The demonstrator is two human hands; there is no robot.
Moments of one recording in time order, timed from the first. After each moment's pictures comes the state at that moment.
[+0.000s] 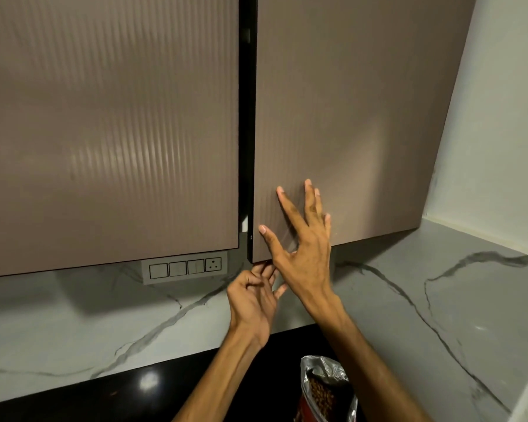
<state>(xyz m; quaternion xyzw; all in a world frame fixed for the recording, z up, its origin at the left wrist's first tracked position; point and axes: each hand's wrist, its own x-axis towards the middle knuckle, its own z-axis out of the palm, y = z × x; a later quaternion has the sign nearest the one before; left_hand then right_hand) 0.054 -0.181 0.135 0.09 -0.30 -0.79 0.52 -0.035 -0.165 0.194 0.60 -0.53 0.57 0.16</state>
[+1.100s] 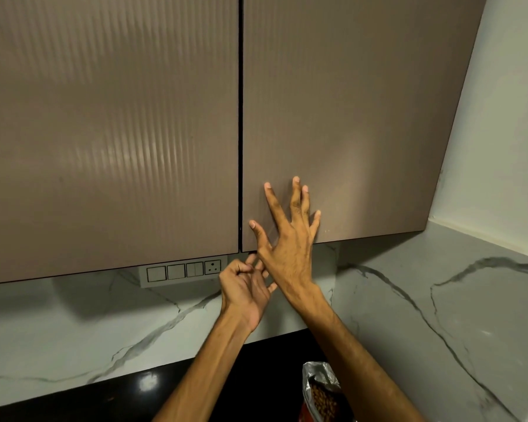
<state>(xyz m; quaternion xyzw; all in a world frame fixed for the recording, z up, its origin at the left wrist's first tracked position) 0.059 -0.226 0.144 0.13 -0.25 -0.82 0.49 -0.031 -0.230 0.187 0.58 -0.59 0.51 0.22</state>
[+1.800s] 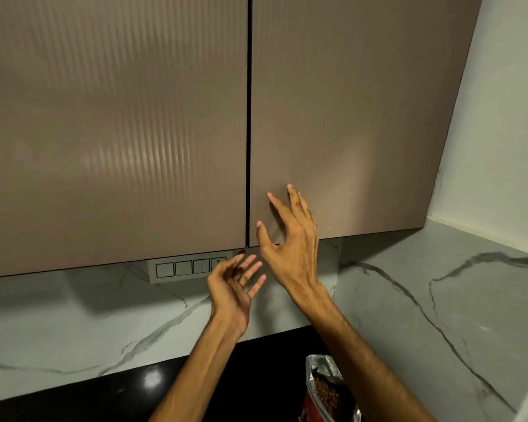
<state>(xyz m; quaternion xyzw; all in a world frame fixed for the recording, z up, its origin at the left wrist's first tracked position) 0.099 -0.215 0.135 0.23 -0.24 -0.75 0.57 -0.008 -0.186 0.199 0.58 -0.54 0.60 0.14</state>
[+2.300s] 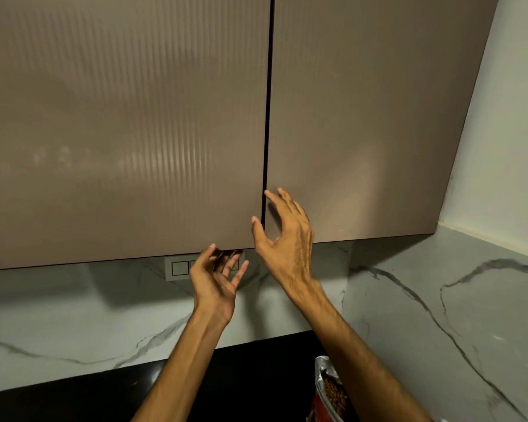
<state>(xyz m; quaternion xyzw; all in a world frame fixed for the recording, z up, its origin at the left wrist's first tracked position) 0.150 -0.214 0.153 0.19 -0.22 -0.72 0.63 0.033 -0.175 0.216 0.58 -0.53 0.60 0.12</state>
